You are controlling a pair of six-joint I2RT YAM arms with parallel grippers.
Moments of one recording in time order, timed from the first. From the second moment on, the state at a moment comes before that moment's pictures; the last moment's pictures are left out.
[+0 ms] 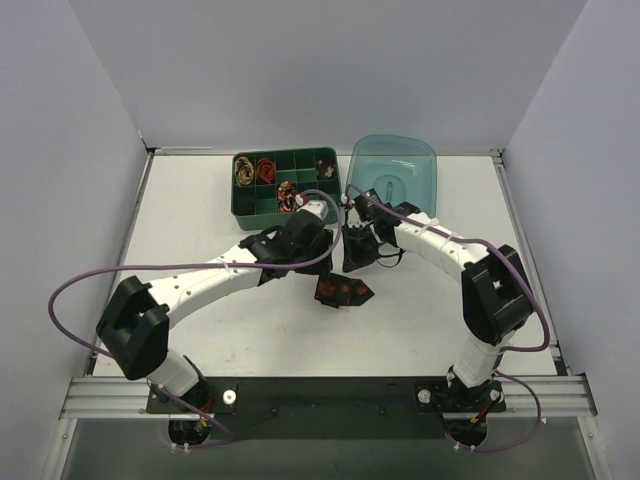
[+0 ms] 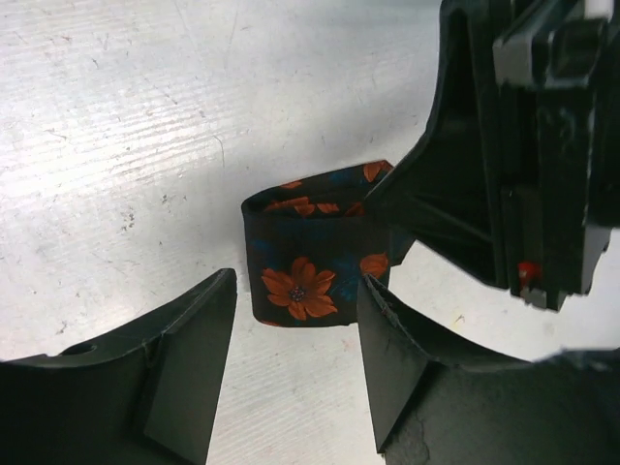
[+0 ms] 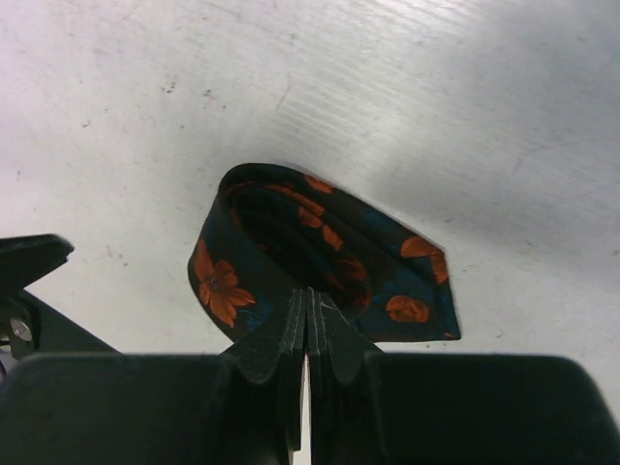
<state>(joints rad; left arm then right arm) -0.85 1.56 1.16 -0.43 -0.17 -0.59 0.55 1.74 1.25 -0.64 -0.24 0.31</state>
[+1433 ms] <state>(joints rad) -0.59 1.70 0.59 0.55 0.47 -0.89 0.62 1.84 1.23 -0.61 -0.18 0.26</state>
